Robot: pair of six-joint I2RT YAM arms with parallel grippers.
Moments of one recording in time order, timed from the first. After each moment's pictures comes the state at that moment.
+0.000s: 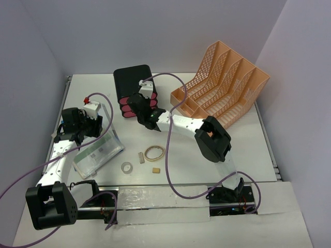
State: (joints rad) left arm 0.11 1.07 0.70 -0.34 0.27 0.35; right arm 0.93 2.10 1.65 -0.02 0.69 0.60
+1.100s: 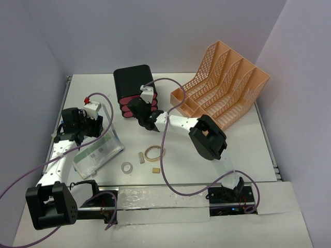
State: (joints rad) left arm 0.11 1.07 0.70 -0.34 0.30 0.35; right arm 0.91 2.17 1.65 -0.09 0.64 0.69
